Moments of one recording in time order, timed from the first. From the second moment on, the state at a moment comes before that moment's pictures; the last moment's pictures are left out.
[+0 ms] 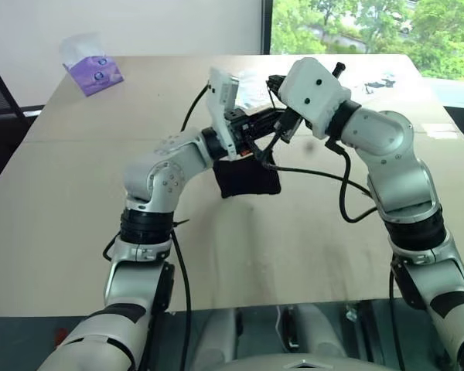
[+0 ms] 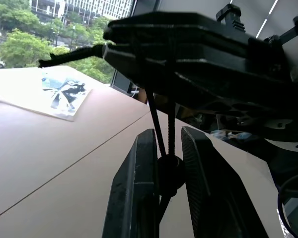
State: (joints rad) left arm -0.81 0.32 0.01 -0.01 -0.71 0.75 -0.67; right arm -0.87 -0.37 0.25 -0.29 -0.18 0.49 0.60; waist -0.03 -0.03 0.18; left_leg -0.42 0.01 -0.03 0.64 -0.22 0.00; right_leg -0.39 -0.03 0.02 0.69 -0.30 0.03
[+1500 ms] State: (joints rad) left arm -0.66 0.71 -0.29 -0.22 -0.30 0.55 -0.71; right arm -0.58 -0.64 0.02 0.00 0.15 0.46 0.45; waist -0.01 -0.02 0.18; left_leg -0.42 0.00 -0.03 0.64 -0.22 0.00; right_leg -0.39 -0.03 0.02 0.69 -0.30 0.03
